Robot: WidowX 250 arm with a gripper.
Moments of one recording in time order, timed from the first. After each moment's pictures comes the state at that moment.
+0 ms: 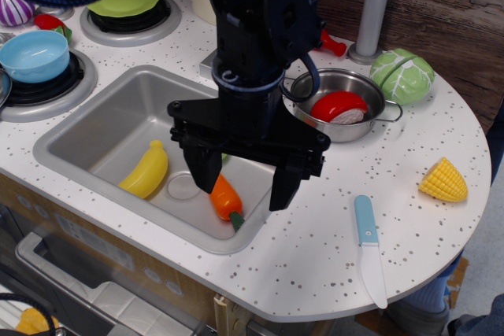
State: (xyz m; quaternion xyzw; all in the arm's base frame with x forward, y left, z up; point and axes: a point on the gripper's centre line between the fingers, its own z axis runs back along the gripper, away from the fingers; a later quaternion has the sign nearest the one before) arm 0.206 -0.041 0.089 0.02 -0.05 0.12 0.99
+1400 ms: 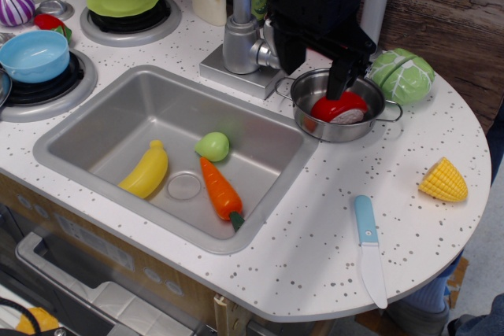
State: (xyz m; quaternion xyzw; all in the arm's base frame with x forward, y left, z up) arm 0.367 -0.028 0.079 0.01 -0.13 -0.13 0.98
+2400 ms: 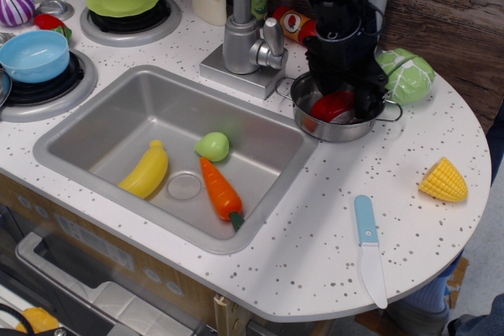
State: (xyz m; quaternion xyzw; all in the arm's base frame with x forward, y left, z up) arm 0.416 -0.042 0.020 -0.04 -0.19 -0.14 0.97
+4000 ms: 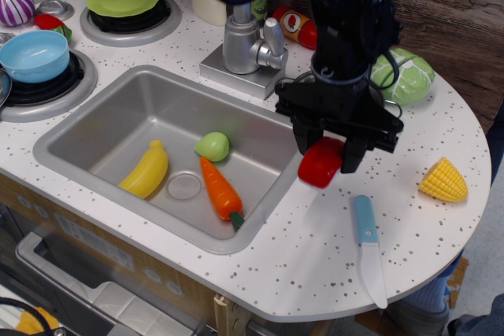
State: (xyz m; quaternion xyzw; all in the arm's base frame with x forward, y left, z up) arm 0.305 -0.071 0.046 0.00 -0.12 0.02 0.99
